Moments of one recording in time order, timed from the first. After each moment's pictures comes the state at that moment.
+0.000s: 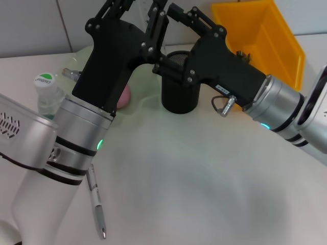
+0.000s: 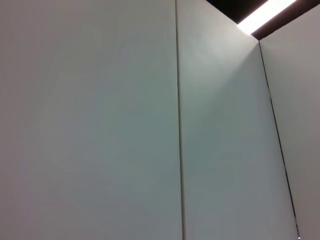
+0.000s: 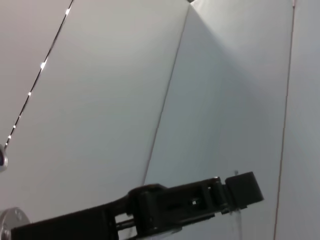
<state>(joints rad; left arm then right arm) -0.42 -2.08 2.53 0.81 -0.75 1.26 0.12 0.76 2.09 -0.69 0.07 -1.29 -1.65 0.23</state>
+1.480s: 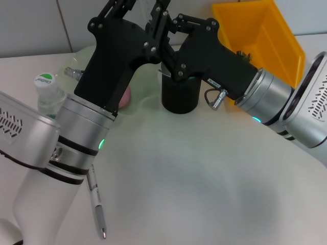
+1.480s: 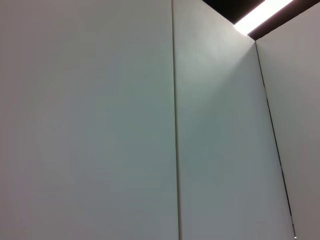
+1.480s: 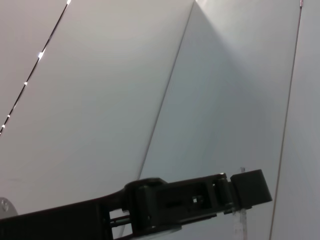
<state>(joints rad) -0.43 -2.08 2.53 0.81 -0.75 1.26 0.12 0.79 2.09 -0.66 0.09 -1.29 -1.62 0.18</state>
